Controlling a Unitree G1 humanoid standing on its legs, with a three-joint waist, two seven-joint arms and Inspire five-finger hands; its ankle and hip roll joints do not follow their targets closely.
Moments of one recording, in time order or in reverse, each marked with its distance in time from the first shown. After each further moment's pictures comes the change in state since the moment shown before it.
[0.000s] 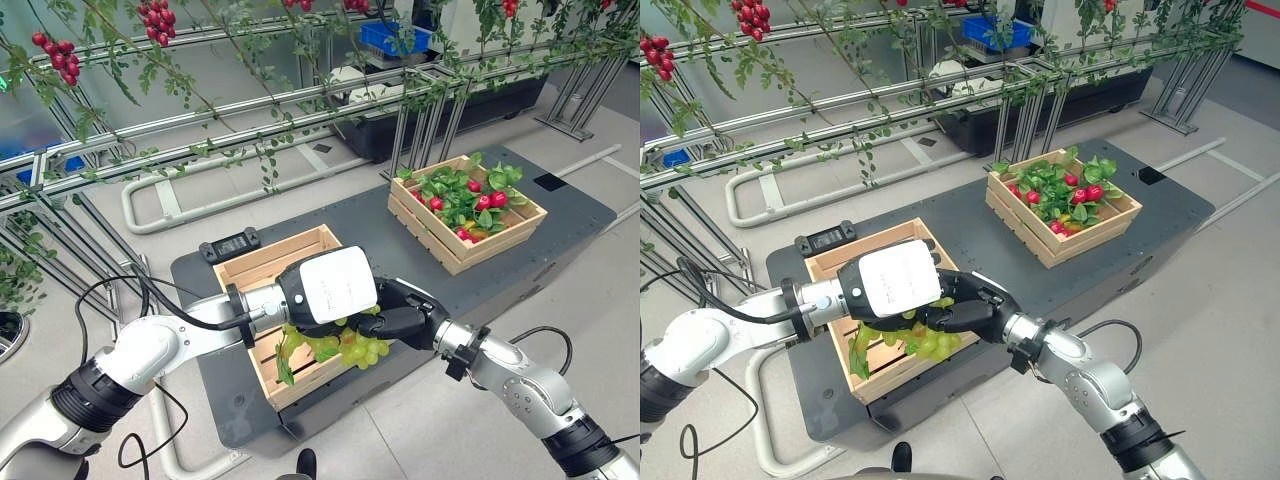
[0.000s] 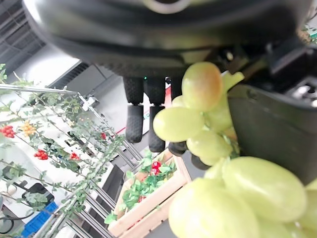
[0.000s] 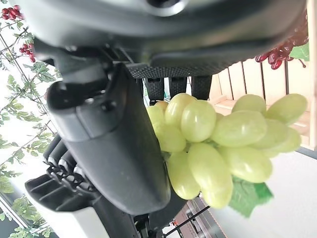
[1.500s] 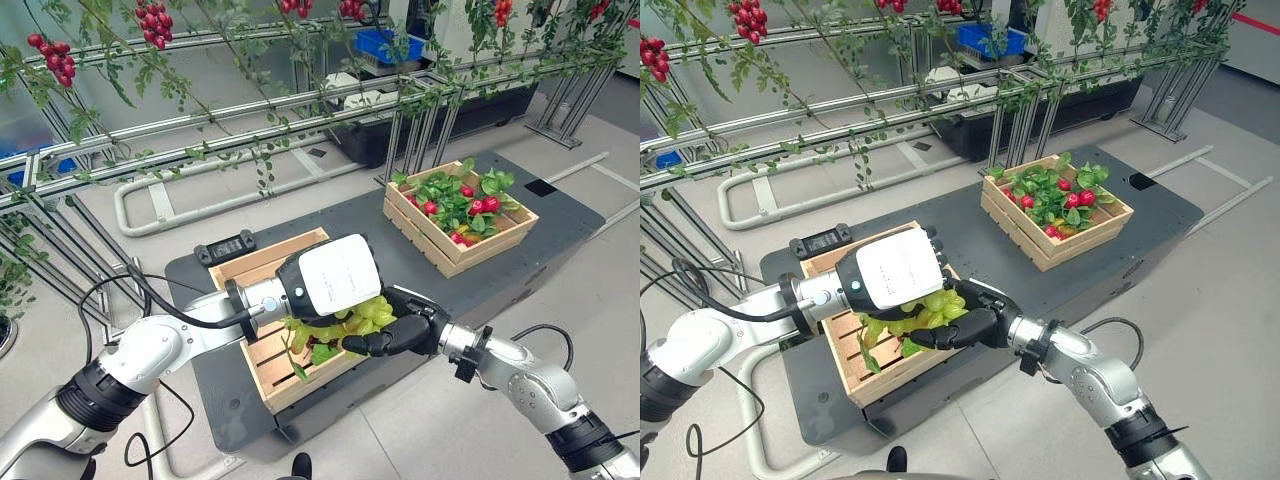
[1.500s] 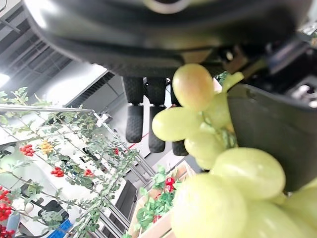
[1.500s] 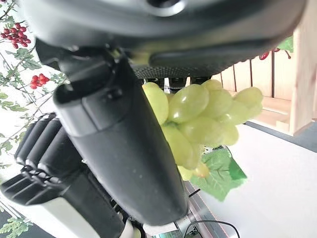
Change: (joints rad) left arm 0.000 -0.018 0.019 -0.006 0.023 0.043 0.042; right arm -0.008 -0.002 -0.022 0.043 0.002 0.074 0.140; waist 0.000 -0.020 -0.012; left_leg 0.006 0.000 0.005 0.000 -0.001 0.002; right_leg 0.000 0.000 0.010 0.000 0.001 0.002
